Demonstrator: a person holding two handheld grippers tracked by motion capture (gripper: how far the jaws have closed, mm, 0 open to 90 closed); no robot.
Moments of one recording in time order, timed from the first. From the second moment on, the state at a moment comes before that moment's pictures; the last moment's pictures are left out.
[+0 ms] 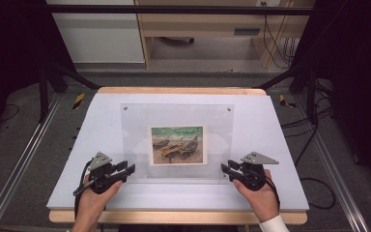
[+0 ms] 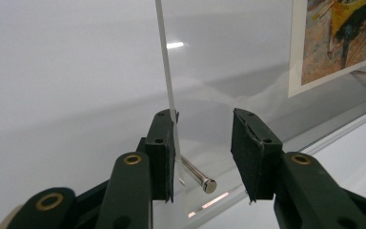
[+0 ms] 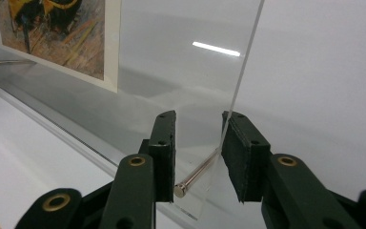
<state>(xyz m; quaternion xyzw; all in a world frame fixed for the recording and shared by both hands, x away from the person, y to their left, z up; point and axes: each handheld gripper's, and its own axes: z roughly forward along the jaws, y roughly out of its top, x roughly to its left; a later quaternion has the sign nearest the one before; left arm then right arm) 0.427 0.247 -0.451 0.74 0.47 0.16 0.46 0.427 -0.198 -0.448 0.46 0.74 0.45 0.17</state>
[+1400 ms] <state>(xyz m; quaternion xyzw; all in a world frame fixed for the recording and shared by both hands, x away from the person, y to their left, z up) 0.416 0.245 -0.454 0.76 0.46 0.16 0.43 0.414 -0.196 -0.451 0.46 0.76 0.44 0.17</state>
